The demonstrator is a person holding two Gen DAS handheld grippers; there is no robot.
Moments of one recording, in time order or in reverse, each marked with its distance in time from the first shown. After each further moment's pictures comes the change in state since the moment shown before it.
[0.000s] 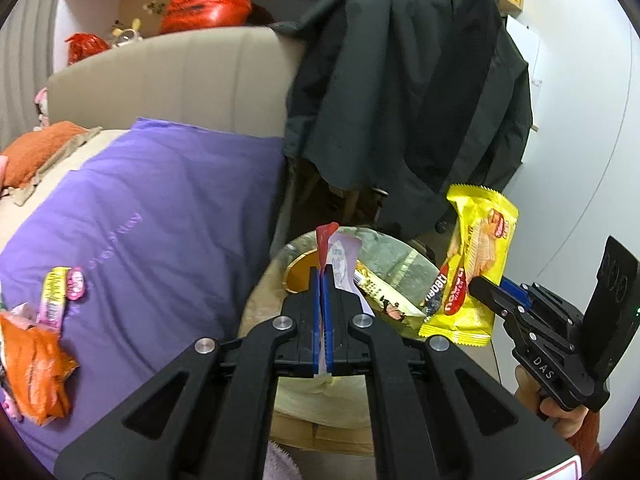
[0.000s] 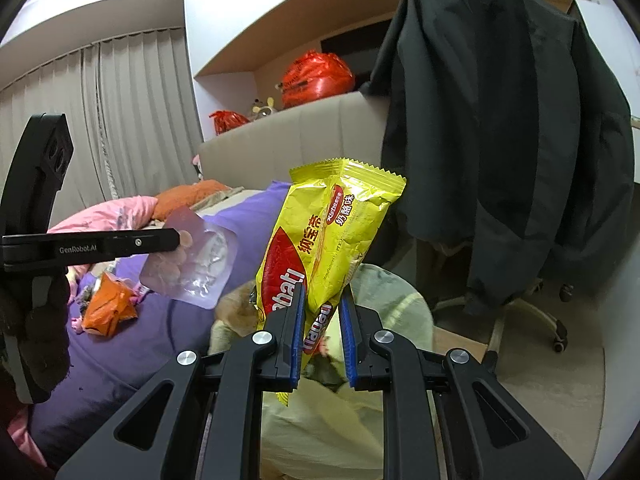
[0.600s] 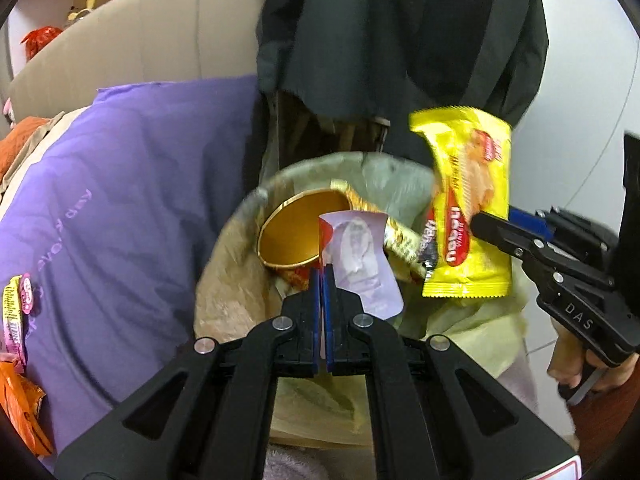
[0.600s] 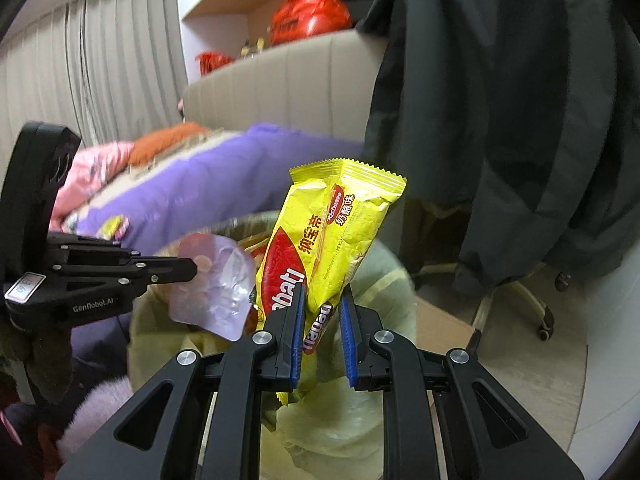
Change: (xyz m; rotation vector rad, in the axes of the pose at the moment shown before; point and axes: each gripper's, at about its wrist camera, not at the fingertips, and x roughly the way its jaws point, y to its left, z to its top) left arm 0.111 -0.004 -0.026 0.118 0.206 -0.005; right arm 0.083 -0.024 -0.008 -0.072 0.222 -0.048
